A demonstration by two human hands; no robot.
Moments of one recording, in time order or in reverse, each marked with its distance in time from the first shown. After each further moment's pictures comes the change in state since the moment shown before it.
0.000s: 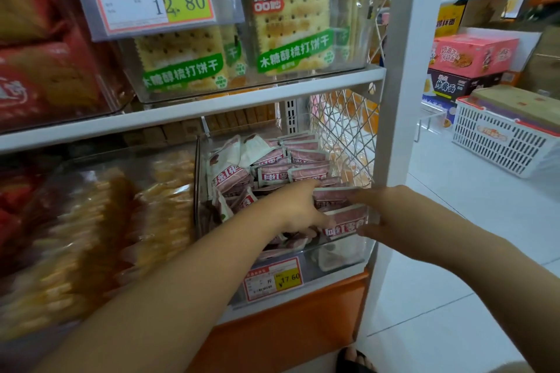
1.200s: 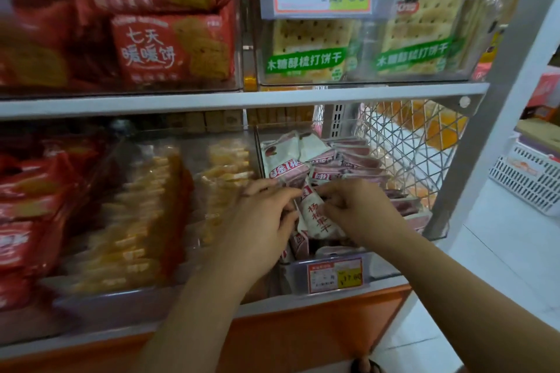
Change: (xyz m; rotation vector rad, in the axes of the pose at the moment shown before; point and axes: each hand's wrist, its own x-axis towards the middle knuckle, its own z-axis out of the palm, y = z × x) left_hand -0.101 -0.093 -0.032 0.375 0.725 0.233; right_hand 0.059 -0.100 0.041 0.269 0.202 -0.113
